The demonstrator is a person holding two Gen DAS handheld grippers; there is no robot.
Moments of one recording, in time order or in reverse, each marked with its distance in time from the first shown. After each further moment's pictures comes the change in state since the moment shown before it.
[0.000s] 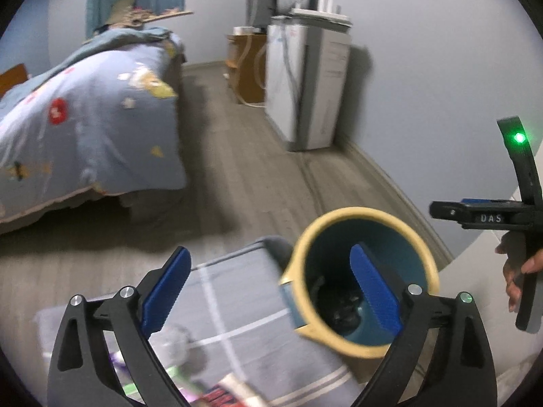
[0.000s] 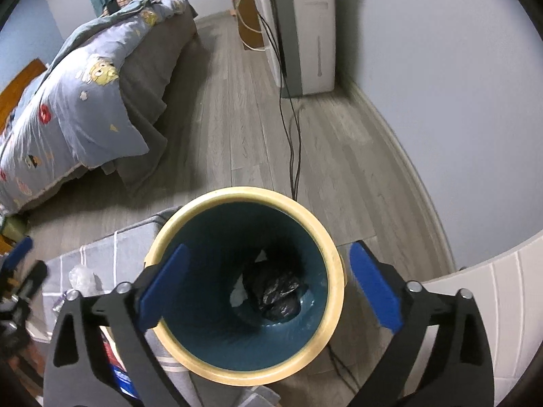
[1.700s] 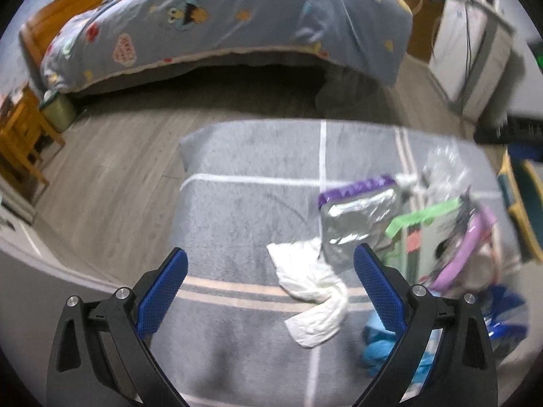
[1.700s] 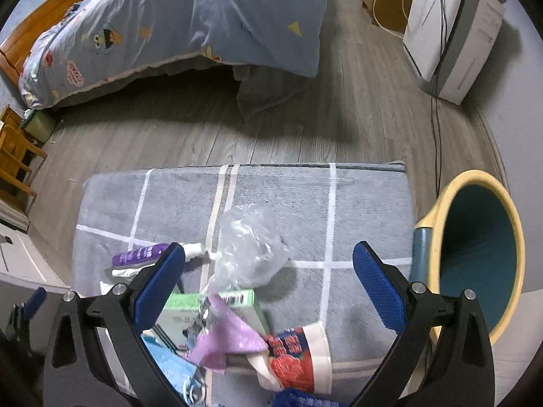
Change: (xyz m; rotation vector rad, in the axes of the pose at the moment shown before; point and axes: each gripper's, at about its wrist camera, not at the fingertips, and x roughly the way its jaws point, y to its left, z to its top) left arm -0.072 0.246 -0.210 -0.329 0.278 0.415; right arm 0.079 0.336 -0.075 -0.299 0.187 0.117
